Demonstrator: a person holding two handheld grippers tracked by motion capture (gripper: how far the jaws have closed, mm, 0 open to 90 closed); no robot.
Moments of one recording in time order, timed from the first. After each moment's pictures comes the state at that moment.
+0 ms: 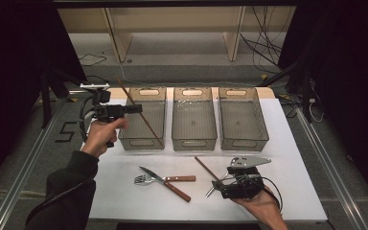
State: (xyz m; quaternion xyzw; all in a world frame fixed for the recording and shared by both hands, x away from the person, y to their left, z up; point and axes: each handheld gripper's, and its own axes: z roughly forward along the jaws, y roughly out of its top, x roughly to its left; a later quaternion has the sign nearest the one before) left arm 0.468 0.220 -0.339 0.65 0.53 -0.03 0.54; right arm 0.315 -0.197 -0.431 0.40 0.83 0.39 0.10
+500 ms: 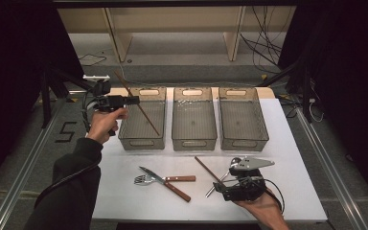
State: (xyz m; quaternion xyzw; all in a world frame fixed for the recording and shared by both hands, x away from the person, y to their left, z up) left arm 0.505 0.225 -0.342 0.64 0.57 0.00 0.52; right arm 0.309 -0.202 -0.431 0.40 0.82 0.39 0.10
